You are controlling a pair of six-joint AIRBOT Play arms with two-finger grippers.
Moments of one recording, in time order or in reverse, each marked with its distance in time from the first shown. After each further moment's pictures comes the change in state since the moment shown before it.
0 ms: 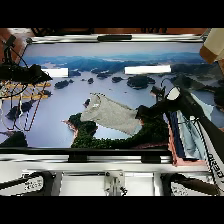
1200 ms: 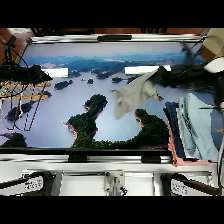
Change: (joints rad) left arm 0.000 -0.005 0.000 0.000 0.000 0.000; right arm -0.239 0.034 0.441 0.311 0.075 -0.188
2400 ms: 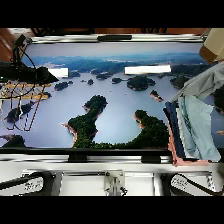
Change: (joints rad) left arm -0.069 -0.001 0.000 0.001 -0.003 0.046; right arm -0.510 0.079 0.278 -0.254 0.146 0.237
